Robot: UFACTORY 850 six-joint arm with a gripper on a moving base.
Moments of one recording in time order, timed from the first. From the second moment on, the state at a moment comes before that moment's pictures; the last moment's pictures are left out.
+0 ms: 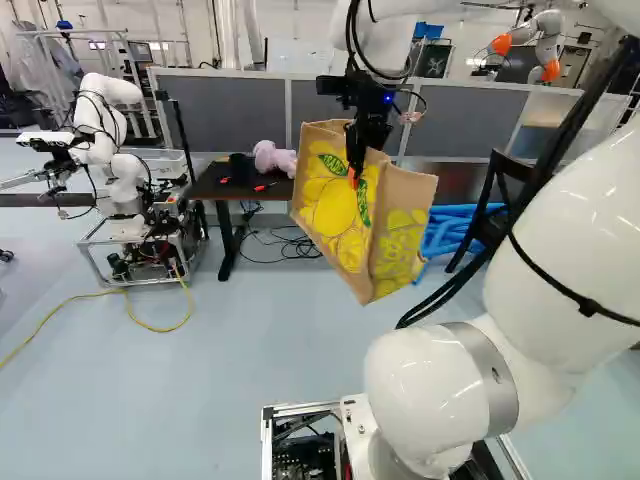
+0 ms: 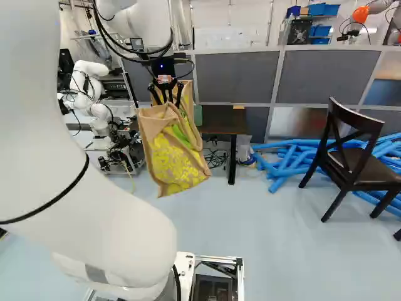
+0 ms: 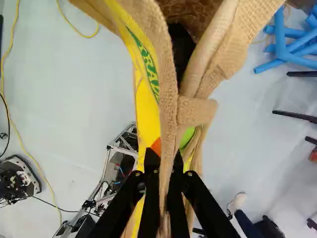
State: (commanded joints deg) arm 0.8 6.5 -63.7 2.9 -65.2 -17.5
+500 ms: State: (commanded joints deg) arm 0.8 6.5 -63.7 2.9 -65.2 -17.5
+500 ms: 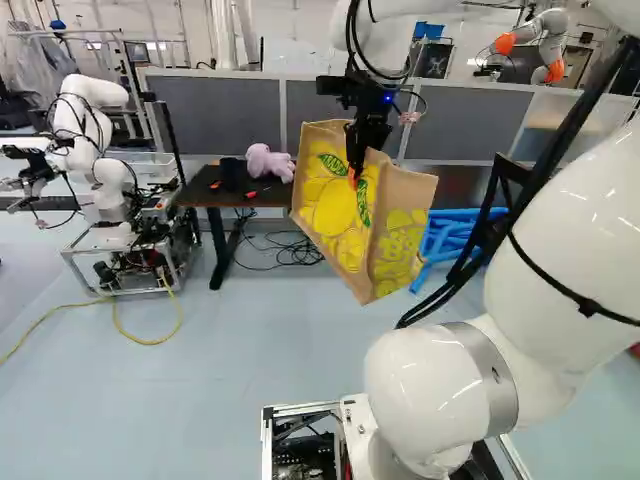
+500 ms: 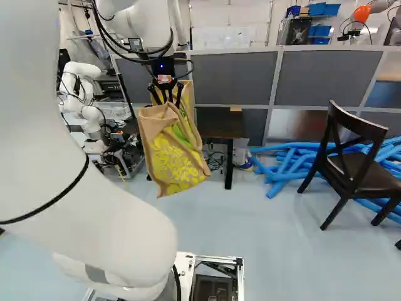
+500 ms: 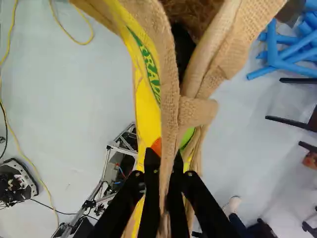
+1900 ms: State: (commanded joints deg) arm 0.8 6.5 -63.7 2.9 -65.2 -17.5
